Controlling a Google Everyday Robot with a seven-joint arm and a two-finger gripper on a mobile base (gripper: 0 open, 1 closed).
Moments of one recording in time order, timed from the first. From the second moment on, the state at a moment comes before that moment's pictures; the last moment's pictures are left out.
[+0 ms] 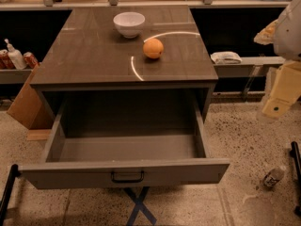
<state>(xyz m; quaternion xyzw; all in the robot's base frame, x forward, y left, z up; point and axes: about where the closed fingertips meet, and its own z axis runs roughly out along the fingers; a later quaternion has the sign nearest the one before) 0.438 -0.216 0.977 -0.60 0.78 -0.04 0.16</state>
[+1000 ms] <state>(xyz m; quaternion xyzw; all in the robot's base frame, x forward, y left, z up) 0.513 -0.183 0.953 -0.59 0.77 0.02 0.24</state>
